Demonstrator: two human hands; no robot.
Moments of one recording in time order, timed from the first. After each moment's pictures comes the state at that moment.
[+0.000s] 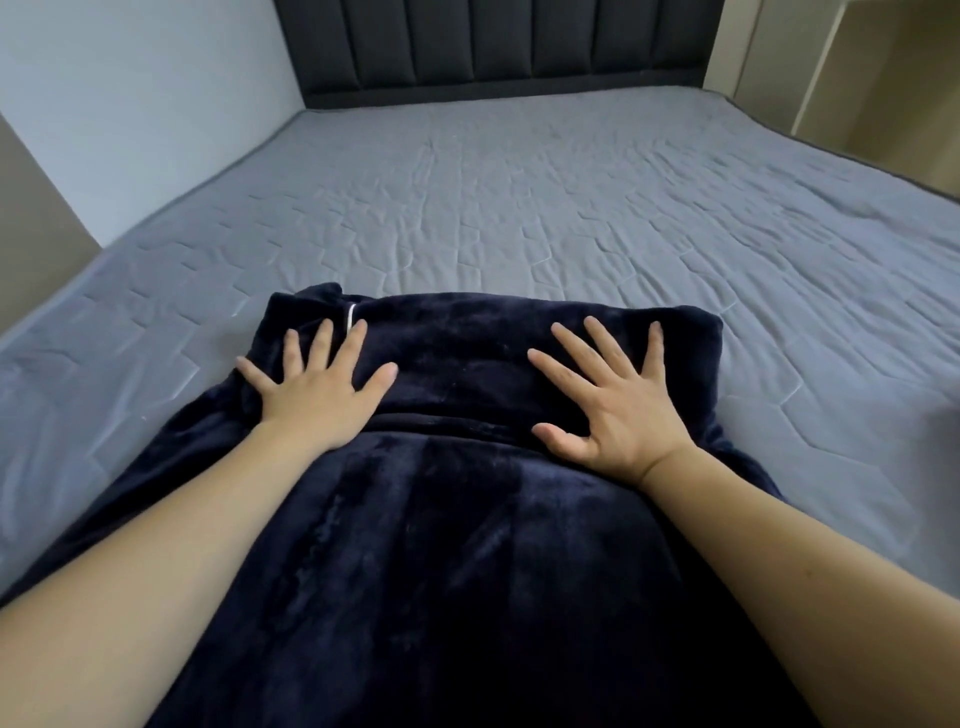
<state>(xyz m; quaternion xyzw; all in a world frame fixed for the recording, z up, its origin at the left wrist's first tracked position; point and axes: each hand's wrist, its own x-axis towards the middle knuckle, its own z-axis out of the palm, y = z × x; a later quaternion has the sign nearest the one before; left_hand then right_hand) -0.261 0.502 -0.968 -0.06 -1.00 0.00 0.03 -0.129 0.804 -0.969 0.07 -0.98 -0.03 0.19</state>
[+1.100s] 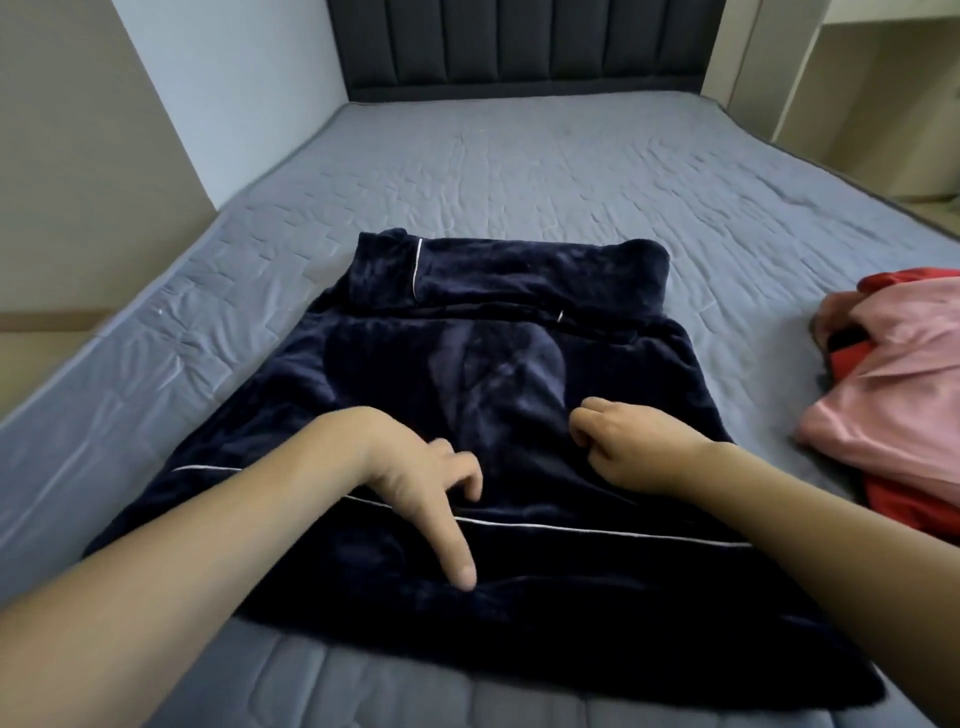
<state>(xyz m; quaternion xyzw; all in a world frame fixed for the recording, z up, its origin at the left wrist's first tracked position) 0.054 0.482 -0.850 -0.27 -0.85 0.11 -0.45 0.099 0.733 -0.913 0.16 -0.99 0.05 -0.03</state>
